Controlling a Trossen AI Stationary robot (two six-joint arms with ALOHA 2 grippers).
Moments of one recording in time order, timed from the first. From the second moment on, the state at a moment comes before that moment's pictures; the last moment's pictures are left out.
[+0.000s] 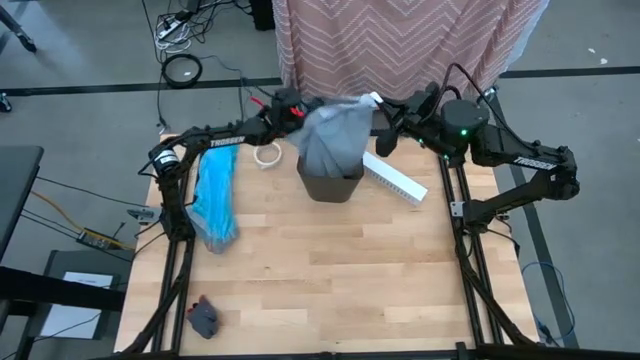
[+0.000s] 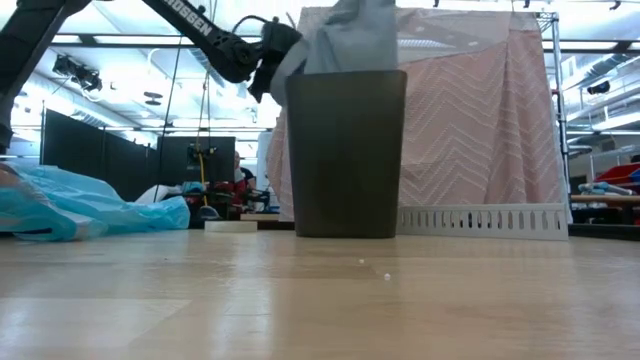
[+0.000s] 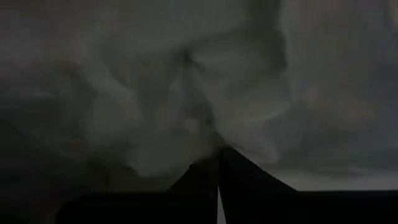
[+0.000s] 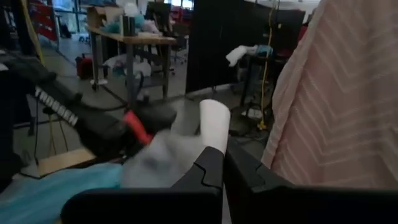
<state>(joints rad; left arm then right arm) 0.58 1.86 1.38 0.35 0.72 -1.03 -0.07 1.19 1.48 -0.34 0.69 -0.07</state>
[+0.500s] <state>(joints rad) 0.65 1.80 1.38 0.22 0.79 -1.07 -0.02 1.19 1.48 -0.39 0.70 -0.04</state>
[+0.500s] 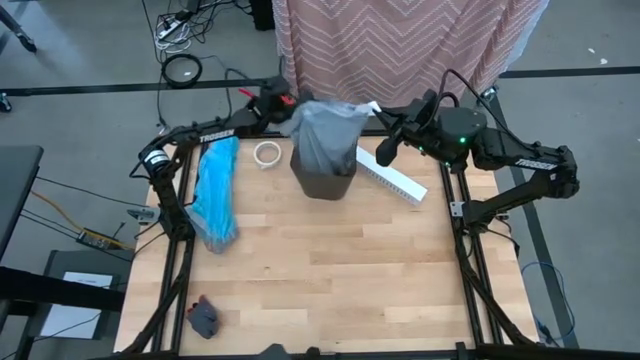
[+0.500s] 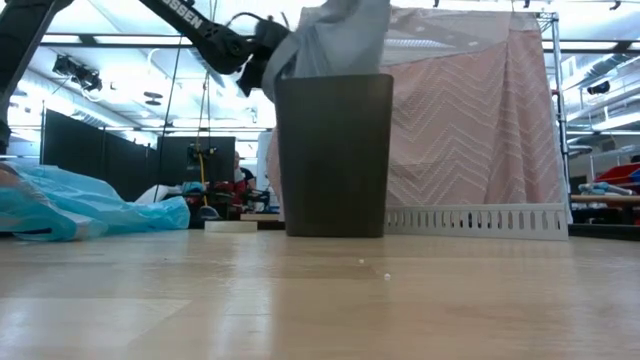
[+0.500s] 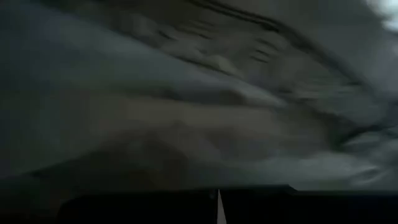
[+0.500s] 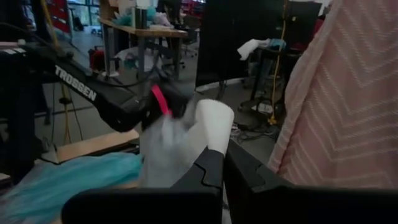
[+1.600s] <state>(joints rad) 0.61 1.72 1.38 0.70 0.96 -1.57 0.15 1.19 1.48 -0.63 1.00 0.19</state>
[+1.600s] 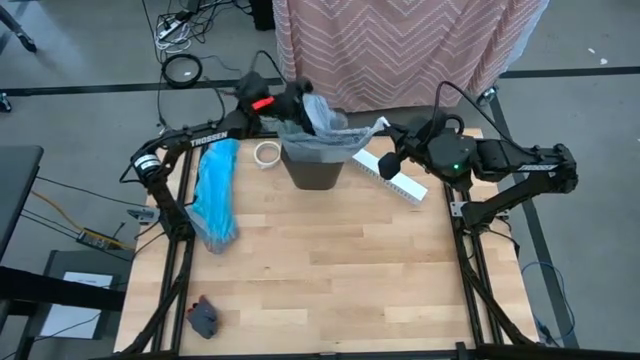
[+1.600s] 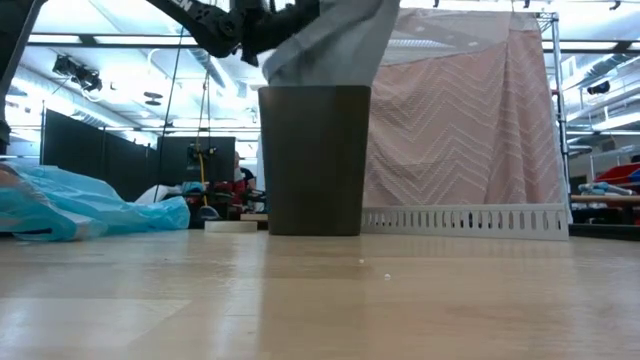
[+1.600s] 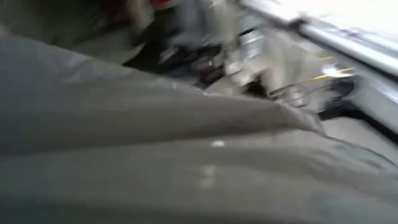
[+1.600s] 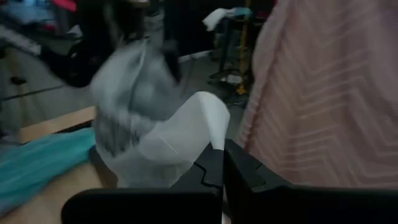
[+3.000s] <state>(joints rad) 0.78 1.36 1.38 0.69 1.06 -1.59 0.13 1.14 1.48 -0.67 1.05 0.19</state>
